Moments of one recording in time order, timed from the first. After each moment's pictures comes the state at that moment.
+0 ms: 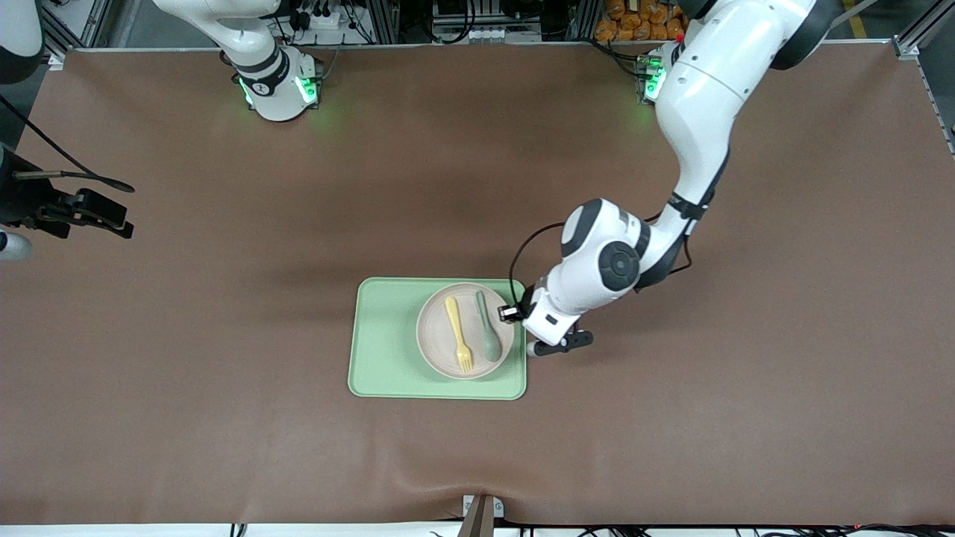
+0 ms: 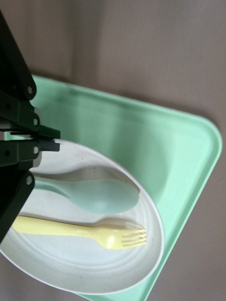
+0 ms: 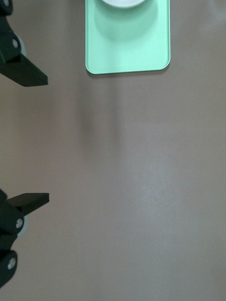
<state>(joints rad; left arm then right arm) -0.41 0.81 -0.25 -1.45 -0.25 2.45 -0.65 -0.01 0.11 0.00 -1.50 0.03 1.59 0.00</state>
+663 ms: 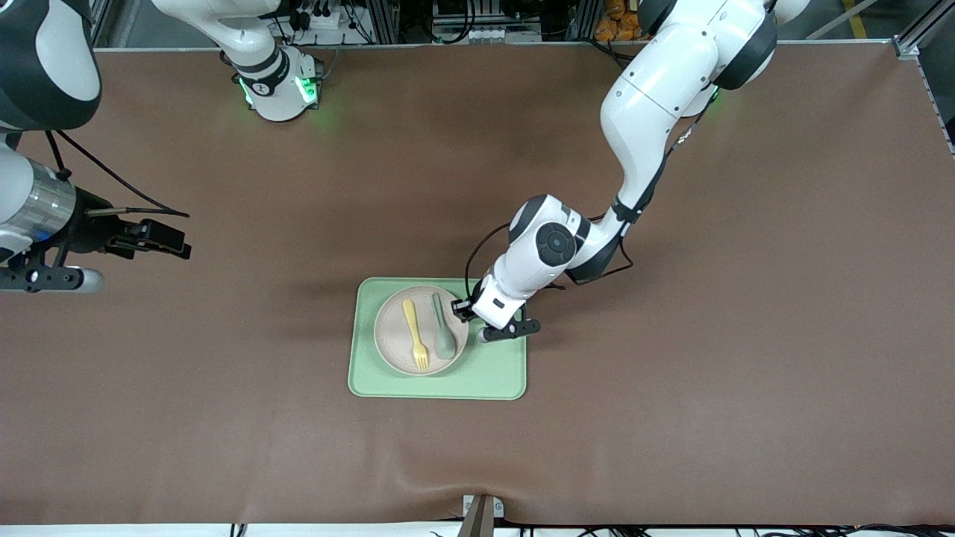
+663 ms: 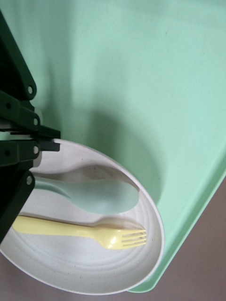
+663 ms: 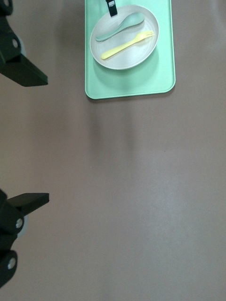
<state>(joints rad) -0.54 0.94 -0.23 -1.36 -0.25 2.65 -0.70 0.04 0.18 0.01 -1.50 0.11 1.62 0.09</state>
